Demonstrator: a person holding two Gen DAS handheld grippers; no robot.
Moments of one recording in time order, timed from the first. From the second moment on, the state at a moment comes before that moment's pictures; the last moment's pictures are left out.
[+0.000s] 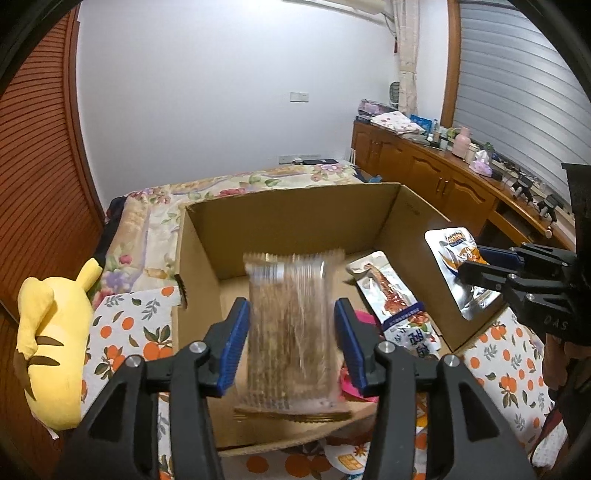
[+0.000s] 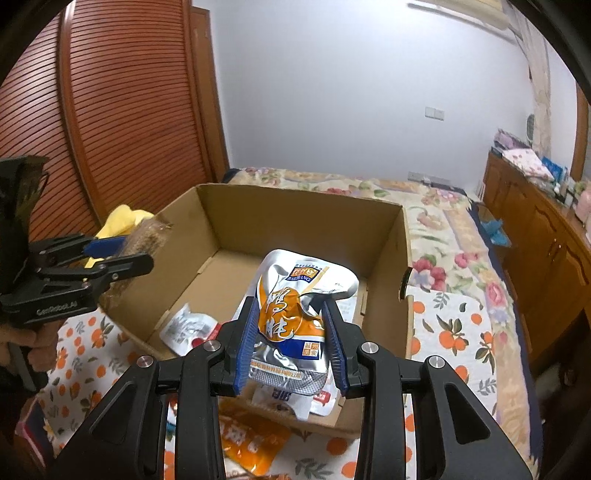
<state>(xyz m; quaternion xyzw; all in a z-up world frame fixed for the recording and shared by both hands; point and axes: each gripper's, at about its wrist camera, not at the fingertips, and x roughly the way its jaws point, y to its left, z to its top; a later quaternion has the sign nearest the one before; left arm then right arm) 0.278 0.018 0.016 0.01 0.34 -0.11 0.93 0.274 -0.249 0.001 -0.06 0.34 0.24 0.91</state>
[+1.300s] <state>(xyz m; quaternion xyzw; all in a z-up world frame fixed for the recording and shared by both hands) 0.200 0.011 0.043 0.02 0.29 -0.17 0.94 0.218 -0.277 0.001 -0.07 0.29 0.24 0.92</state>
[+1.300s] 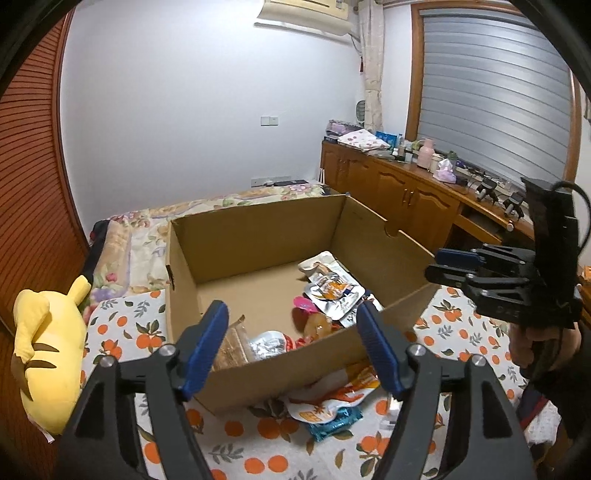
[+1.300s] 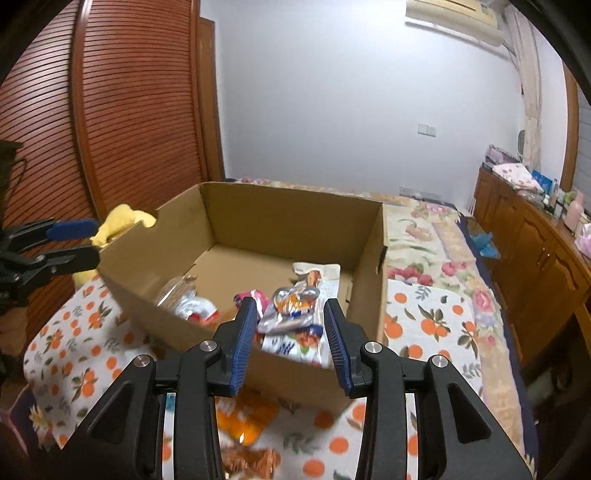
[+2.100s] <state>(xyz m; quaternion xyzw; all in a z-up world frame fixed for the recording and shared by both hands) 0.152 0.000 -0.036 0.01 0.36 -0.16 0.92 0.177 -0.255 -0.055 -0.09 0.35 0.30 0.88</state>
